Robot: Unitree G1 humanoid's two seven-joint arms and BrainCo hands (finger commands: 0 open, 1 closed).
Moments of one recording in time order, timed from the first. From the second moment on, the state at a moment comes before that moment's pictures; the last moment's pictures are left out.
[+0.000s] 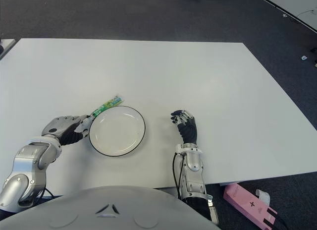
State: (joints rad) left arm 0.39 0.49 -0.15 -0.48 1.24 0.23 -0.62; right arm 0.27 0.03 -0.04 0.11 0.02 -0.24 -0.02
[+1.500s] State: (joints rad) left arm 0.33 0.46 -0.23 -0.34 1.26 0.31 -0.42; right arm 0.28 0.02 -0.04 0.10 0.01 -0.25 -0.01
